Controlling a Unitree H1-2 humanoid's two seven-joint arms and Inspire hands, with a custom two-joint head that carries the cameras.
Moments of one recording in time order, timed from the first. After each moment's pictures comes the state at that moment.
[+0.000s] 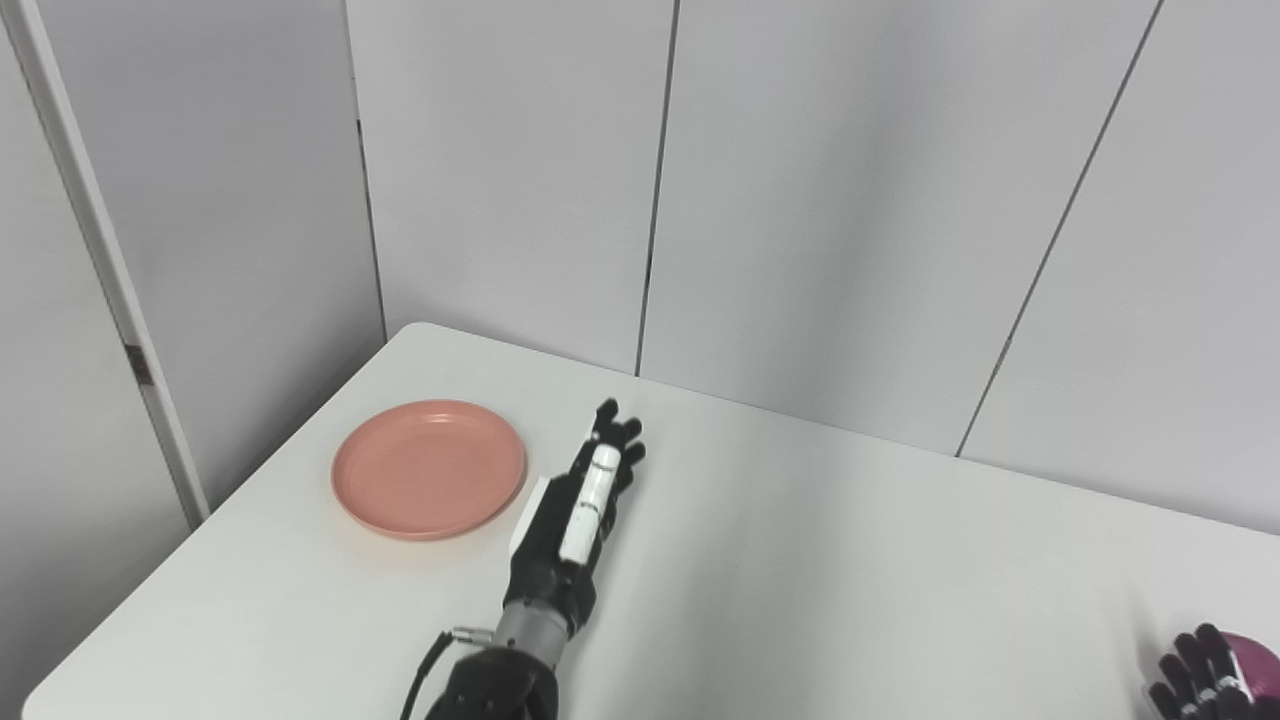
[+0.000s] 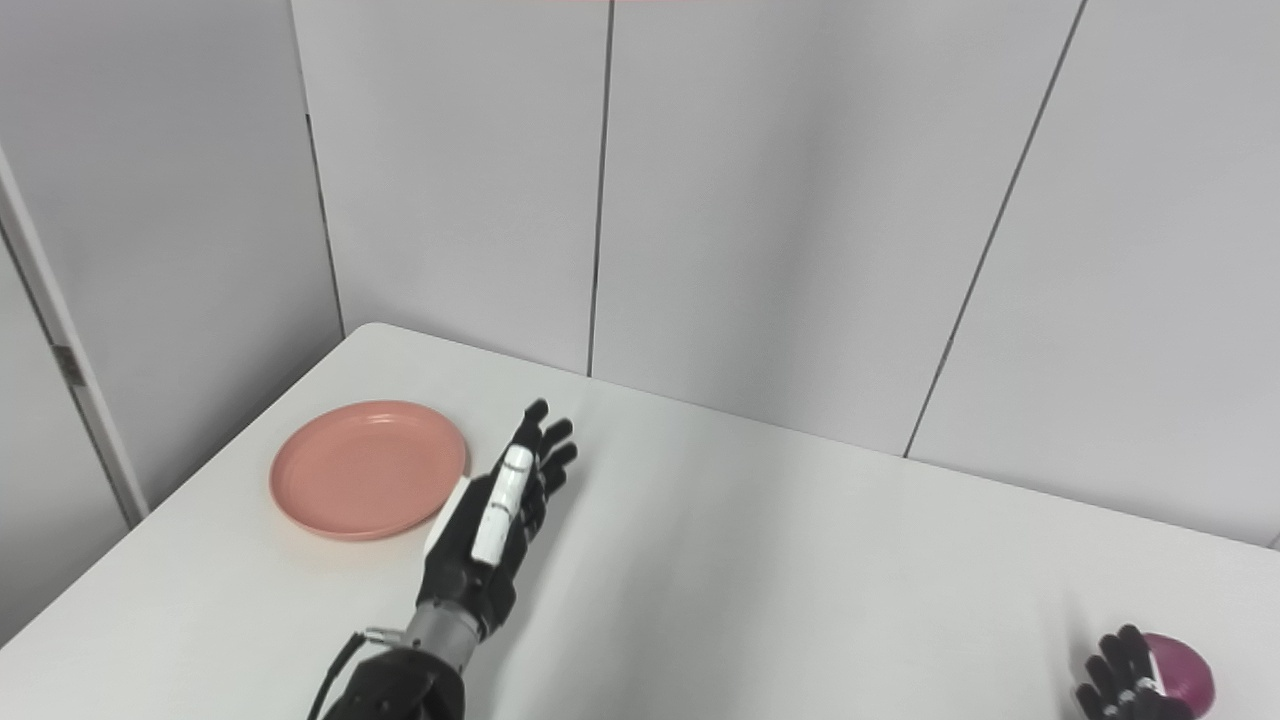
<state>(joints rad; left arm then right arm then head) -0.16 -0.08 0.04 -0.30 -0.10 0.33 0.07 -0.06 -0.18 -0.20 0.09 0.27 -0.04 0.17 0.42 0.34</state>
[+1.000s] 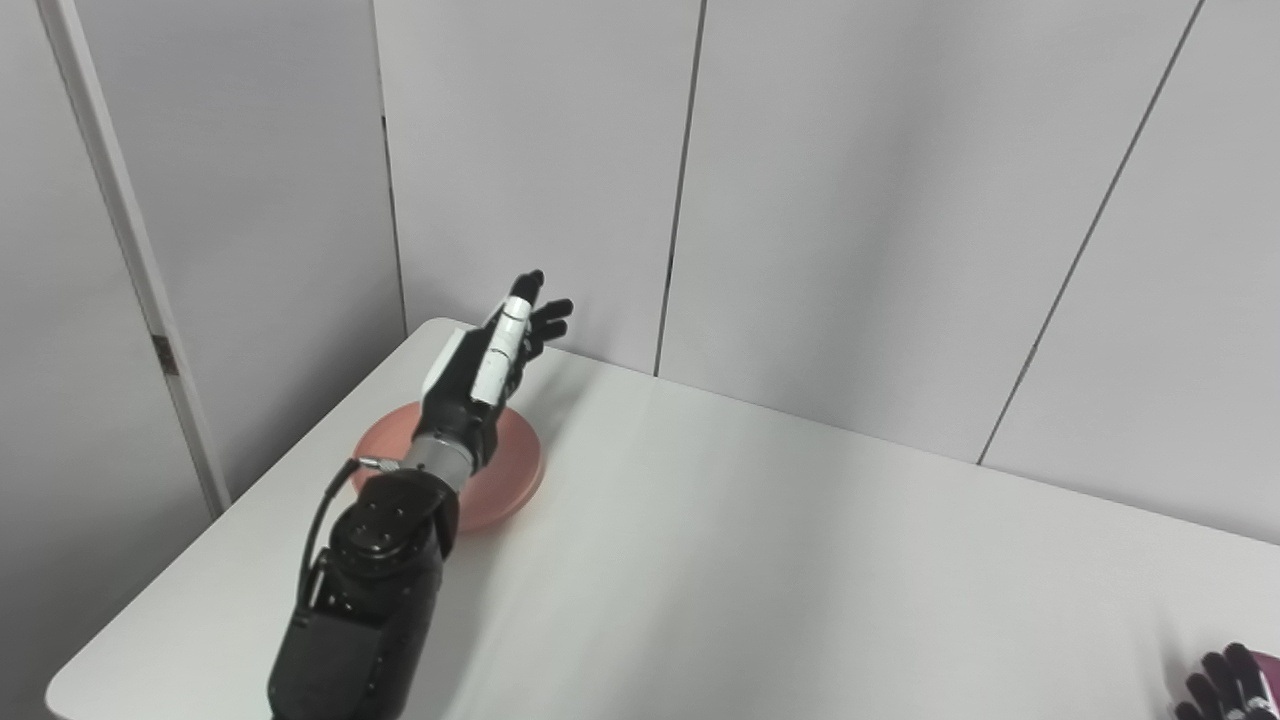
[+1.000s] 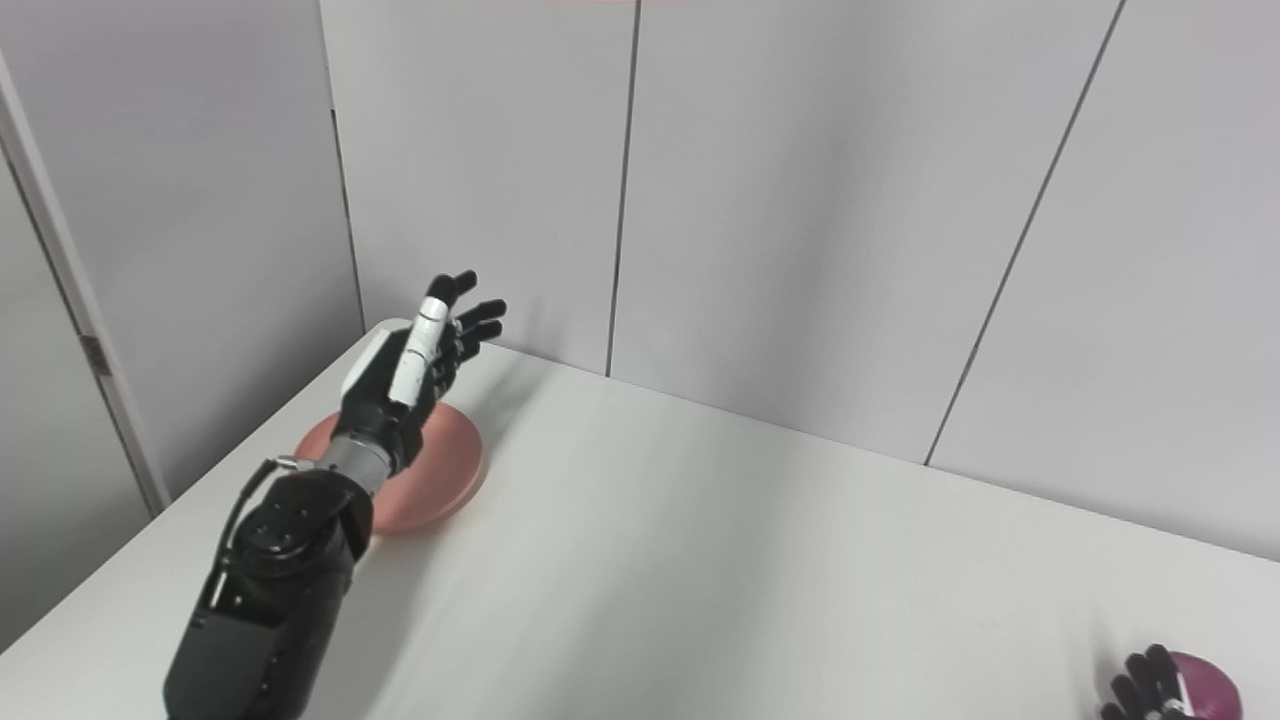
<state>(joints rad) -0.38 0.25 0.22 -0.19 -0.16 0.46 0.01 -0.06 -0.18 -0.20 0.09 0.27 -0.04 0.17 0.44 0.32</state>
